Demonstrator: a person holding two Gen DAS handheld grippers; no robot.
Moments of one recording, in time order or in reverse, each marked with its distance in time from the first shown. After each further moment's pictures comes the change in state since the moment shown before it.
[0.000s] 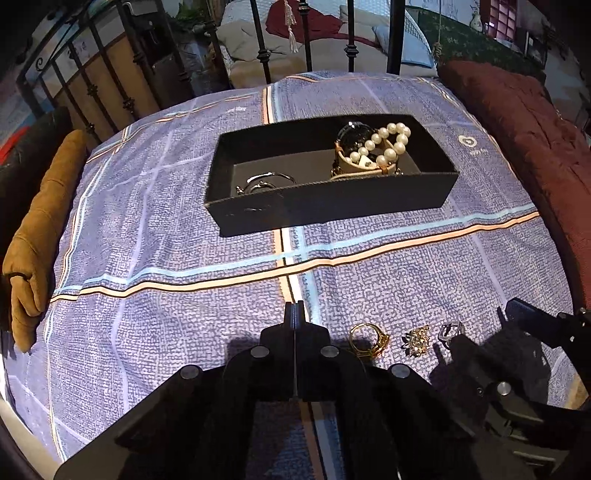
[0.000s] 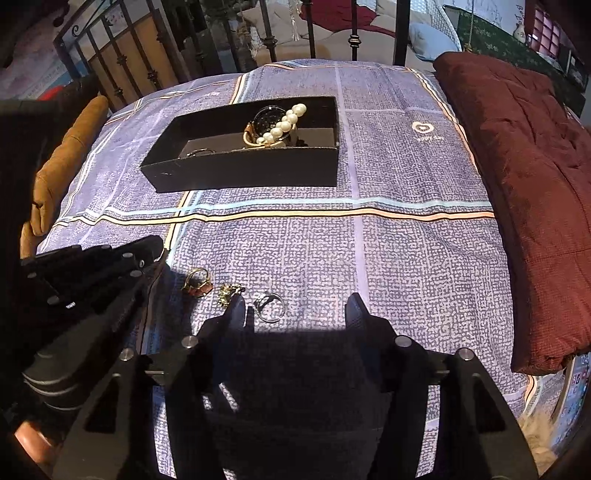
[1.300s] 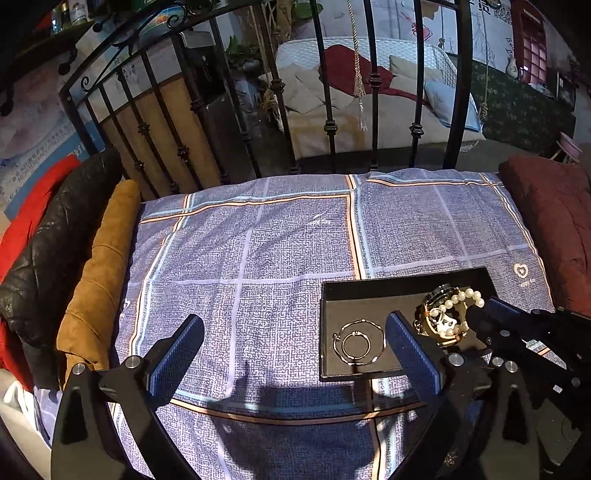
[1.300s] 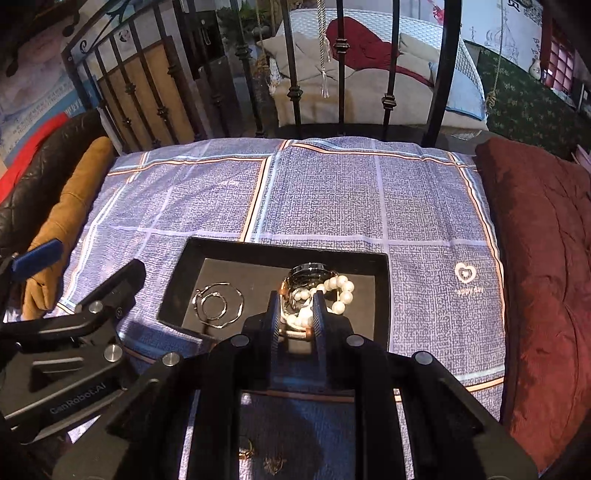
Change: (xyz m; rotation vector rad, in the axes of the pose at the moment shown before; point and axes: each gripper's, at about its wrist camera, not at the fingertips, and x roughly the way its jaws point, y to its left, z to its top) left arm -0.029 0.060 0.105 -0.094 -0.162 0.150; right arm 0.015 0.036 0.141 -0.059 -0.102 -0.002
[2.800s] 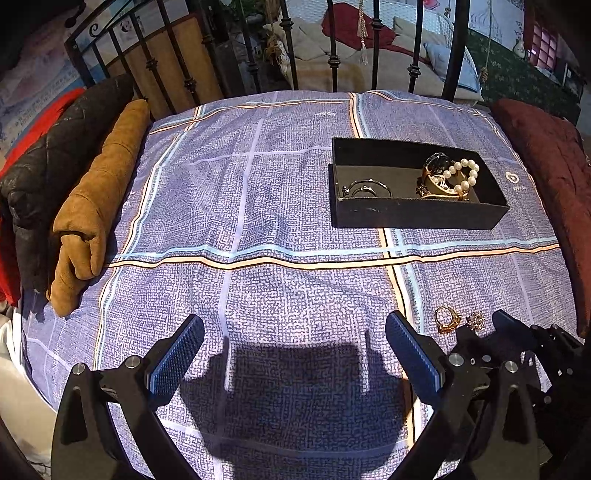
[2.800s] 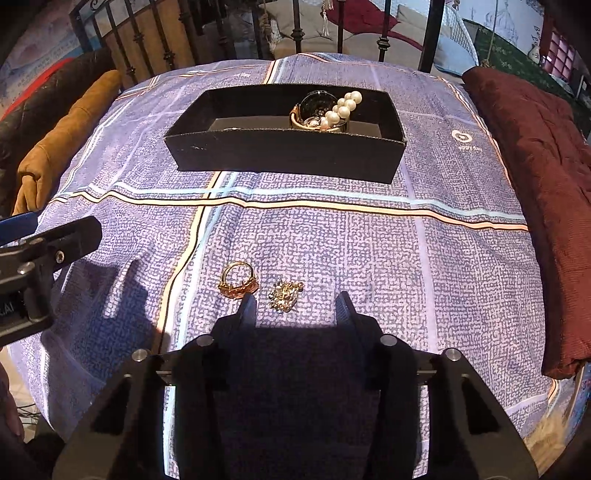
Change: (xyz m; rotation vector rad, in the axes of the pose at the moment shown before) left arm -0.022 0.022 -0.114 -0.024 0.181 -0.038; right arm -0.007 0.013 -0.144 -0.011 0.104 -0.026
